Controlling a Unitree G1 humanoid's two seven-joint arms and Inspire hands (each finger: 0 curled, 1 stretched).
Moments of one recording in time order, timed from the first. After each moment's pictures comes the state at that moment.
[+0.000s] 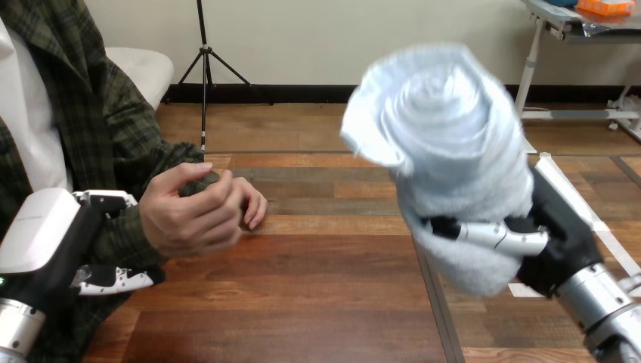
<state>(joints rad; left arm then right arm) -0.20 0.77 -0.15 0.86 0.58 -0.91 0.53 0.02 -0.35 -0.13 -0.14 0.37 0.06 0.47</state>
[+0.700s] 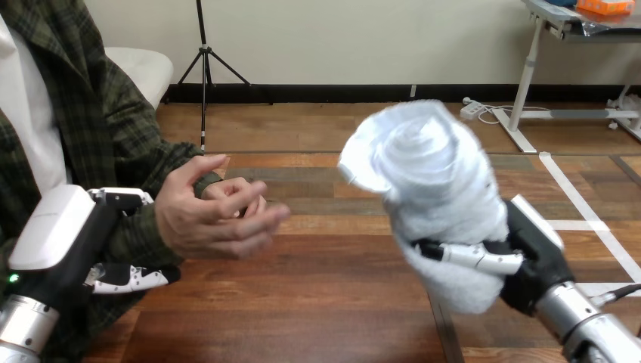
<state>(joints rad) -0.17 0.75 -0.13 0.79 0.56 -0.90 0.47 -0.07 -0.31 -0.11 0.22 0.26 -0.07 0.51</state>
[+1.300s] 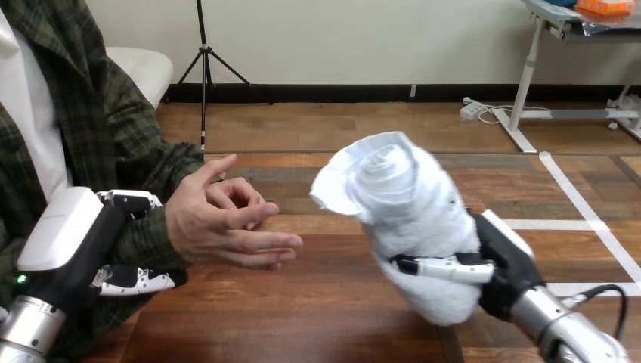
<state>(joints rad) -0.14 0.73 -0.11 0.72 0.53 -0.87 0.41 -0.16 -0.29 -0.06 0.43 0.18 -0.14 0.52</state>
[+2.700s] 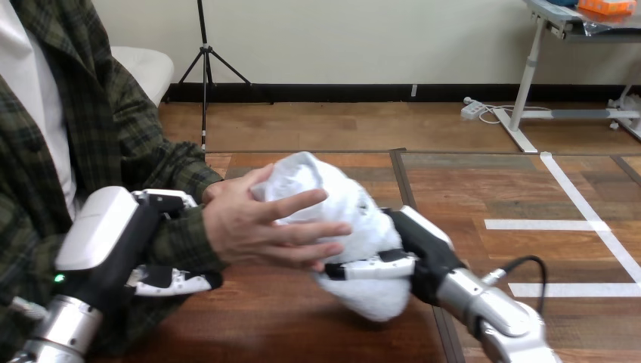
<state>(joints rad) -0.08 0.61 -0.07 0.51 0.52 -0.77 0.29 -0.39 -0.15 0.05 0.75 -0.02 -0.26 0.47</state>
